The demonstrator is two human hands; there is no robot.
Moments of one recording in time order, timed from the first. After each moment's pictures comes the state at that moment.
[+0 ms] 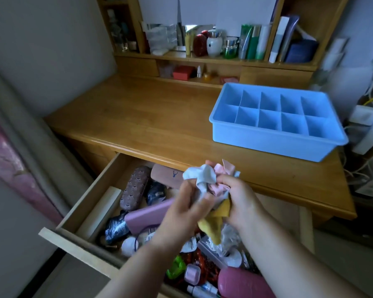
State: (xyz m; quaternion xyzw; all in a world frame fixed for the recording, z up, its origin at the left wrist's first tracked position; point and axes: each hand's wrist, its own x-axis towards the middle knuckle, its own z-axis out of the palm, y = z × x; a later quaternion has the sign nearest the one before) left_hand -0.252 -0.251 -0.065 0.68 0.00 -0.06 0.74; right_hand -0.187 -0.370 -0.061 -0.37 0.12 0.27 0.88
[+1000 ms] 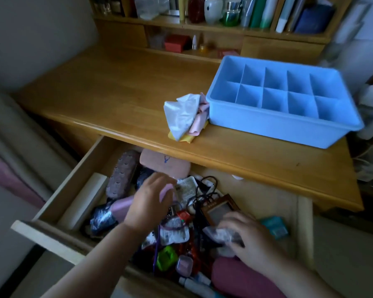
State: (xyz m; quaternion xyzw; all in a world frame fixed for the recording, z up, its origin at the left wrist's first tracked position) left_hand -0.216 -0.189 -0.136 0.93 -0.07 0.10 0.35; right_hand -0.238 -0.454 -0.166 -0.92 -0.25 0.12 0.28
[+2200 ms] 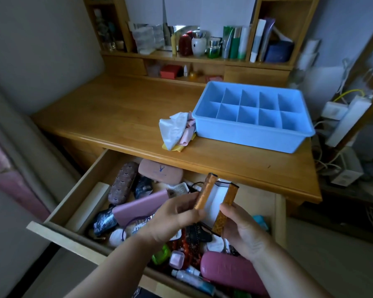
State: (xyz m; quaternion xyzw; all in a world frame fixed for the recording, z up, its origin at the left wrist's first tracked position) left_hand -0.269 -0.257 -0.068 0.71 -0.05 -0.18 0.67; right_hand -0.253 -0.444 -0.105 -0.45 0.03 0.30 0.84
